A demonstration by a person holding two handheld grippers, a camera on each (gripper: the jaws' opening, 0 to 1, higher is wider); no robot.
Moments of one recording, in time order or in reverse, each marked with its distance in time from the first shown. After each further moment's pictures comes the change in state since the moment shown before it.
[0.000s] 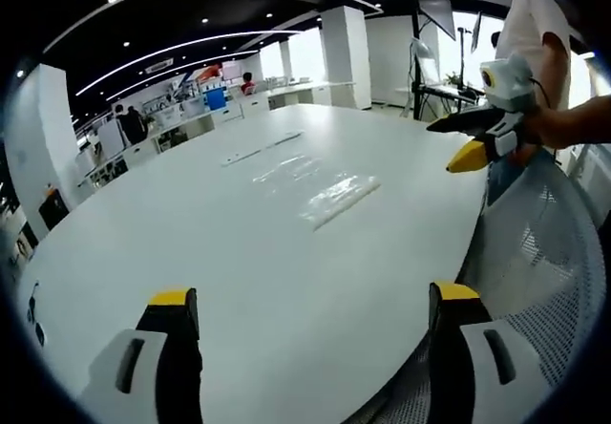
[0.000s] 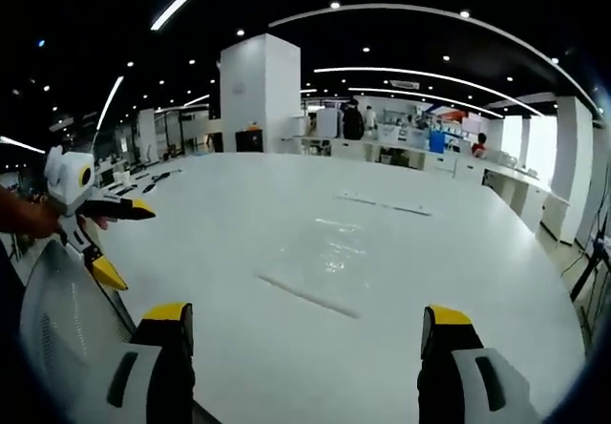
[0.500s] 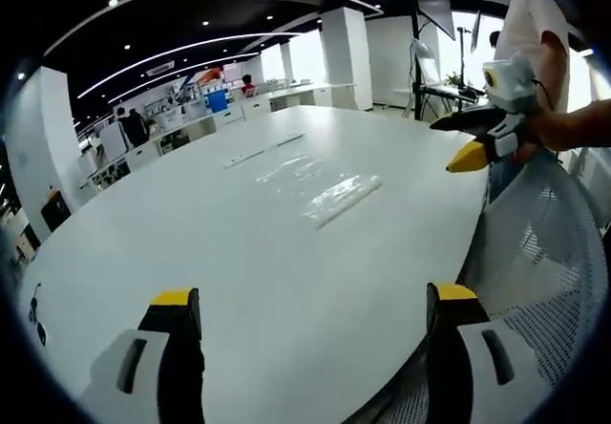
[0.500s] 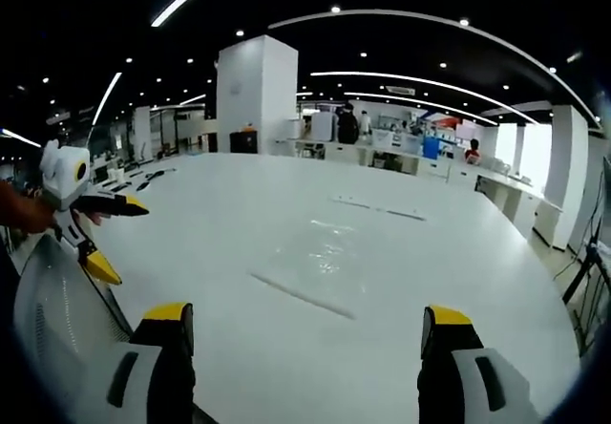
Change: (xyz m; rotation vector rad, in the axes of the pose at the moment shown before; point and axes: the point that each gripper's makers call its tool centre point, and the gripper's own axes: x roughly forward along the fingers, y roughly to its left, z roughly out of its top) left arm -0.004 0.004 -0.002 0.010 -0.011 0.005; right arm -0.006 -0.001 -0.001 -0.015 -0.003 -0.043
